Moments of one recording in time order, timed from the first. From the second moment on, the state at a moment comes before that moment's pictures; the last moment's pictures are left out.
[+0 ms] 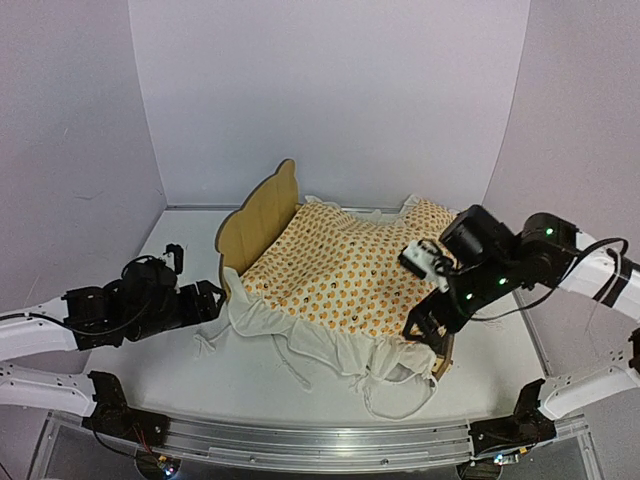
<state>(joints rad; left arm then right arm) -0.96 0.89 0.59 -0.41 -0.40 -0.93 1.04 1.23 1.16 -1.04 -0.03 0.21</state>
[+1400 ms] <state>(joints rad) -0.80 0.86 0.79 -0.40 -0.35 -0.63 1.09 1.65 1.35 -0.78 -0.31 0.38</state>
